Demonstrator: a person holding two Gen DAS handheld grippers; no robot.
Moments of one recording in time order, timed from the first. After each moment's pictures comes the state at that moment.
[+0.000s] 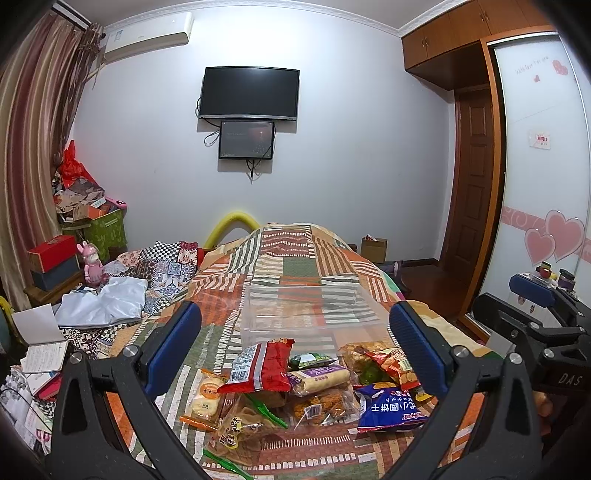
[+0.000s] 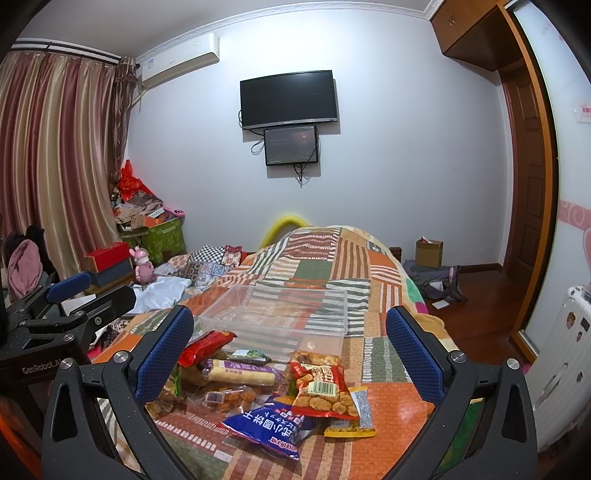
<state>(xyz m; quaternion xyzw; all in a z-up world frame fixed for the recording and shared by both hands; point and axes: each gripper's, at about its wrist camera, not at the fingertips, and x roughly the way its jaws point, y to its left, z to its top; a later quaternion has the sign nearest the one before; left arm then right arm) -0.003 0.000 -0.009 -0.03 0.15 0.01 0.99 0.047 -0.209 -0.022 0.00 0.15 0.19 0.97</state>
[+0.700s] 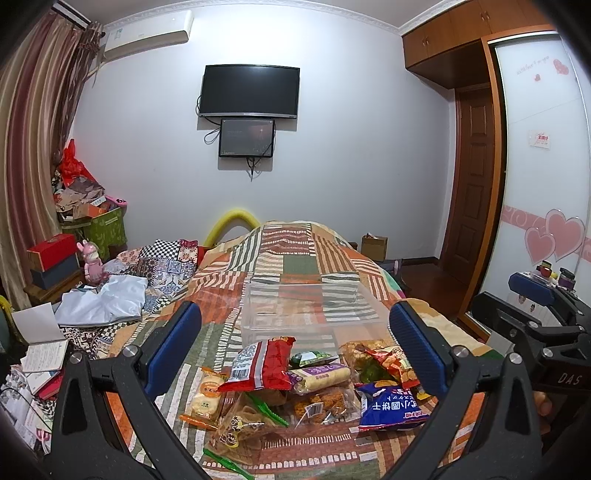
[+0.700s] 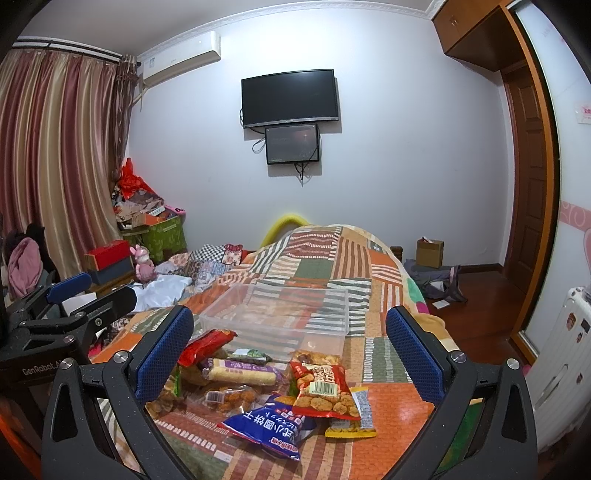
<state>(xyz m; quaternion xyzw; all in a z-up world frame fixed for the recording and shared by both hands) -0.001 0.002 -0.009 -0.03 0.16 0.01 0.99 0.048 -0.207 -0.020 0.00 0.16 0.19 0.97</state>
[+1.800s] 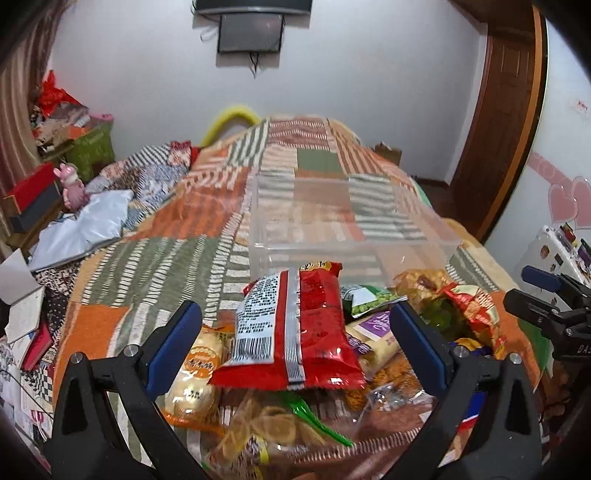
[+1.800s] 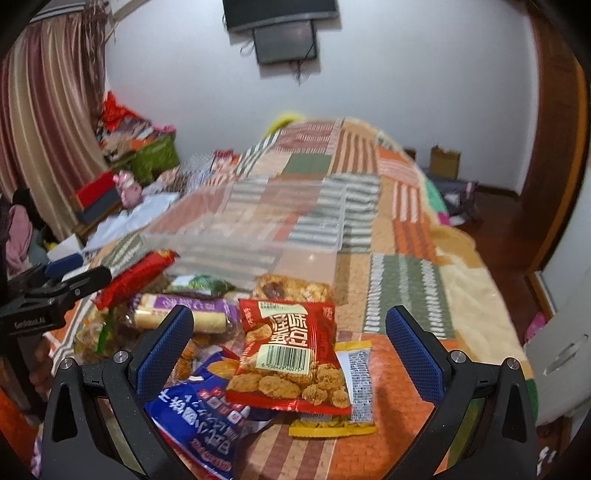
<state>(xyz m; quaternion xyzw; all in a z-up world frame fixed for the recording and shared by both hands) 0.127 0.049 -0.106 -0.05 0.36 0.00 0.93 0.158 -0.212 -0.103 -0.01 0.36 0.22 0.91</state>
